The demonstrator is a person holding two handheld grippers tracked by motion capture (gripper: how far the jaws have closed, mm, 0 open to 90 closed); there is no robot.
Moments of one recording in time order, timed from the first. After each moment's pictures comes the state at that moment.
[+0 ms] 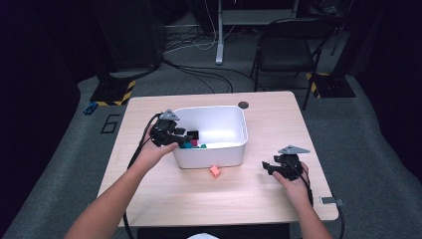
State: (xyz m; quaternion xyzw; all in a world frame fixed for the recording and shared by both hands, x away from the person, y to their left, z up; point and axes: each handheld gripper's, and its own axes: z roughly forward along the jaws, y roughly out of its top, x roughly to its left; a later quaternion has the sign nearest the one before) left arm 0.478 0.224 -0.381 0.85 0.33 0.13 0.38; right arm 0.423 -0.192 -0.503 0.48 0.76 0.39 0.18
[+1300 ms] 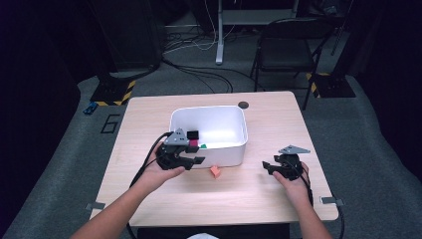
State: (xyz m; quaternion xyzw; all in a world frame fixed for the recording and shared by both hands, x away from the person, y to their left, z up) left arm 0.405 0.192 -0.379 0.87 0.23 0.11 0.42; right arm 0.422 -0.193 -0.502 0.49 0.76 0.40 0.18
